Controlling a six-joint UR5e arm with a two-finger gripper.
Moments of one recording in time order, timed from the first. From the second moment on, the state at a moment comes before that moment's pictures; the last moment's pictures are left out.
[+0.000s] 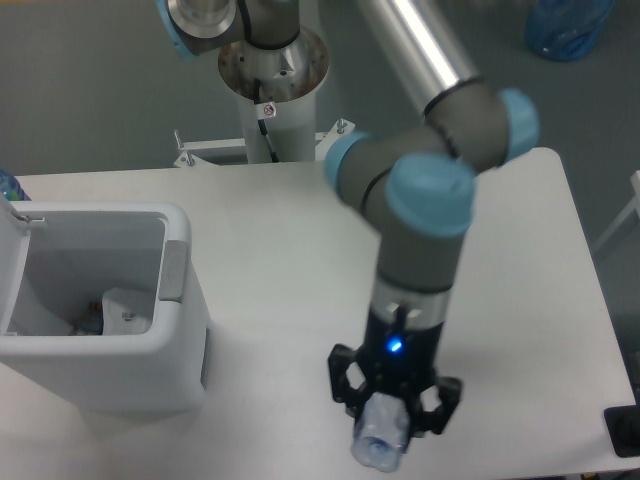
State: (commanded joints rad) arm 2.52 -2.08 -1.10 -0.86 1.02 0.59
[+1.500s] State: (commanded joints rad) arm 2.25 -1.88 -1.24 -0.85 0.91 0.20
